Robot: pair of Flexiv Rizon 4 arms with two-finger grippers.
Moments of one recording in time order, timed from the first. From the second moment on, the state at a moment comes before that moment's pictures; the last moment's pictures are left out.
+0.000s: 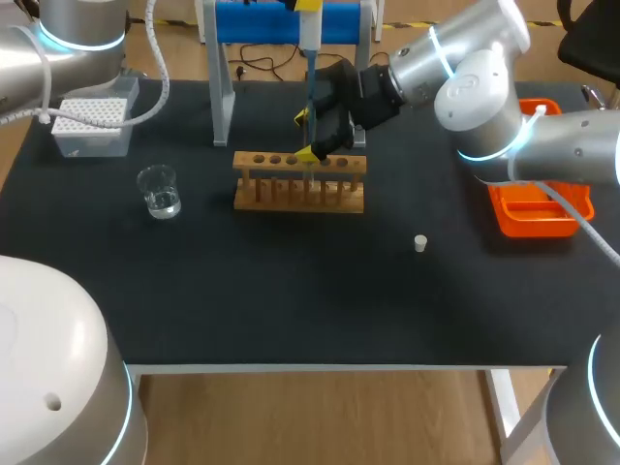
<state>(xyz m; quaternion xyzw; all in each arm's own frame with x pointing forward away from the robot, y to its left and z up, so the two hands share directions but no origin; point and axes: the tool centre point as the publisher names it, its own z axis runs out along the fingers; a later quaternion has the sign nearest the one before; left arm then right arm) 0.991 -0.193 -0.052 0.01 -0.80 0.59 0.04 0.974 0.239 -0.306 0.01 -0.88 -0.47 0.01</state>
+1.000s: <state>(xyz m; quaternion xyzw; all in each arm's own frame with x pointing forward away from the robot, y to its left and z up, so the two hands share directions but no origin) 0.988 -0.194 -0.029 0.00 -0.80 0.59 0.02 0.974 0.239 -0.306 0.01 -0.88 -0.47 0.01</state>
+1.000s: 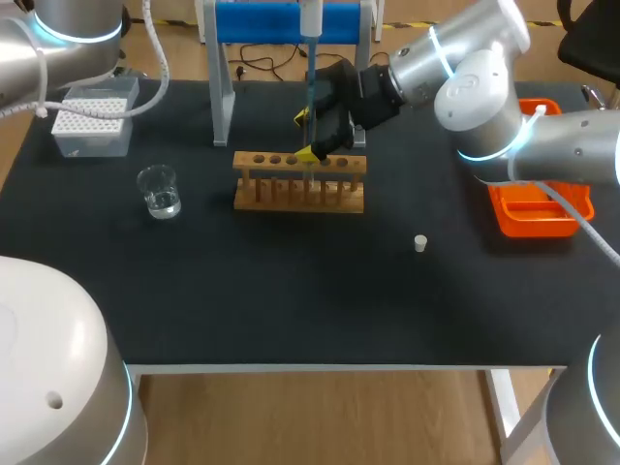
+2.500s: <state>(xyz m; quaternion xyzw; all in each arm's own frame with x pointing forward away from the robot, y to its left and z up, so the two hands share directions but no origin) 0.901 -0.120 -0.035 0.03 -0.83 0.56 -0.01 0.974 0.240 -0.306 0.01 -0.88 -0.47 0.01</state>
